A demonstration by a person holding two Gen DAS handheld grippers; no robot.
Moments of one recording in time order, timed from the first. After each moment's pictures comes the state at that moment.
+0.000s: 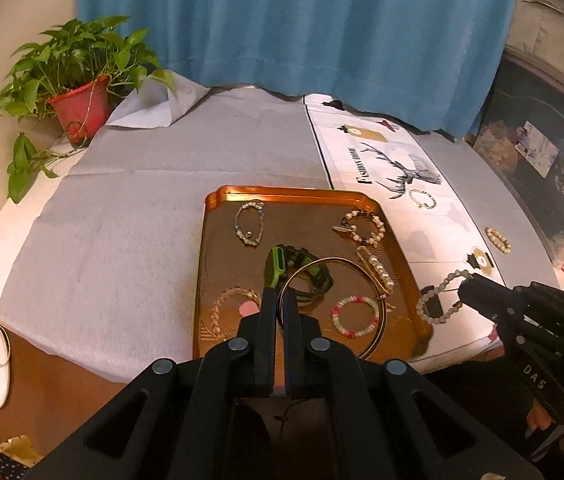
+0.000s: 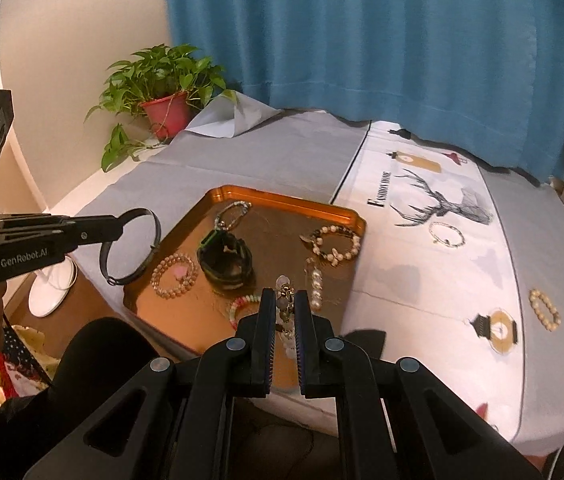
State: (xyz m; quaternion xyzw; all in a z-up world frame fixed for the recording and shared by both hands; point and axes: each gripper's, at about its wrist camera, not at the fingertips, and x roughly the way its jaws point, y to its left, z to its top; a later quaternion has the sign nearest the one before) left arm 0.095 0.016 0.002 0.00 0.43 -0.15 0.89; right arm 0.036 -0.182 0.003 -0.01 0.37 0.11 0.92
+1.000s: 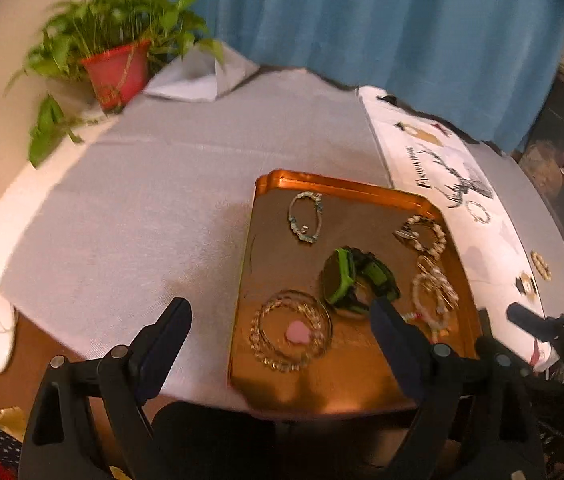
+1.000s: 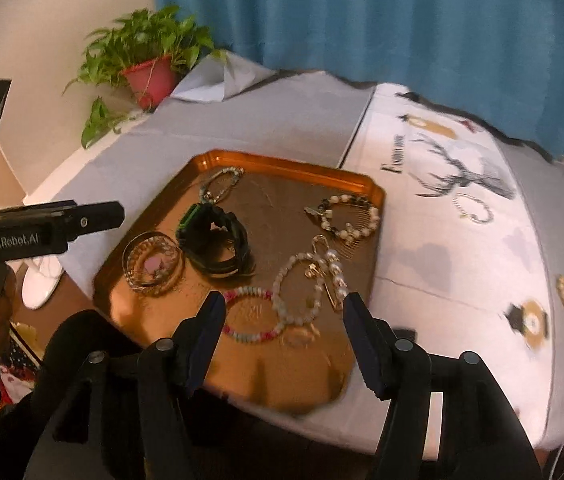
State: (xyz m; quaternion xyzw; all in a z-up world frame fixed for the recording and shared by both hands) left arm 0.113 0.038 -0.027 -0.02 0.44 -0.08 0.89; right arm 0.065 -0.167 -0.034 0.00 0.42 0.09 0.90
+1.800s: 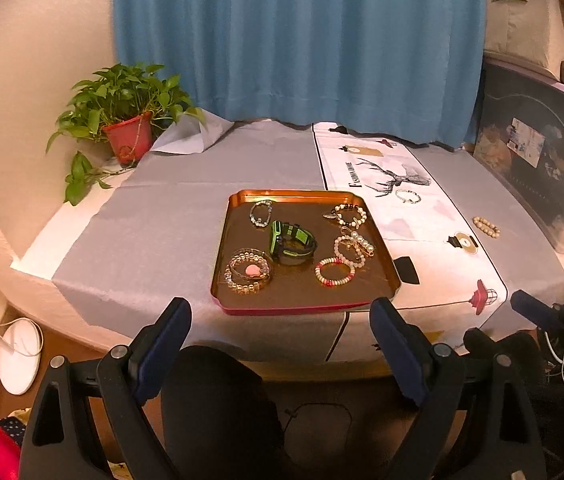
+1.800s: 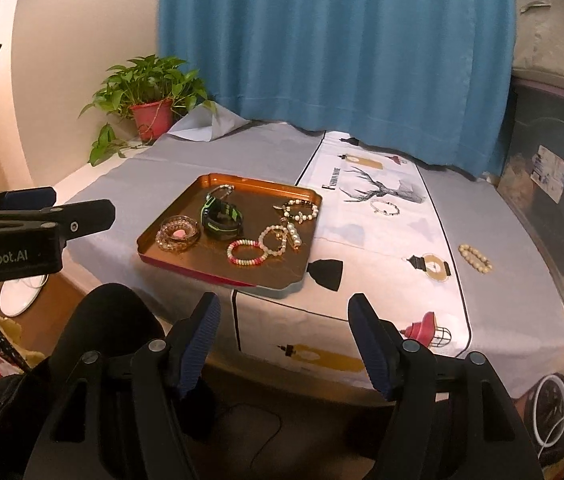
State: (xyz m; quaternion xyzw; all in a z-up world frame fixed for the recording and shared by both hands) left arm -0.050 0.004 0.038 0.03 0.36 -0.10 0.93; right arm -0.115 -0.164 0.024 -0.04 0.33 0.02 0.94
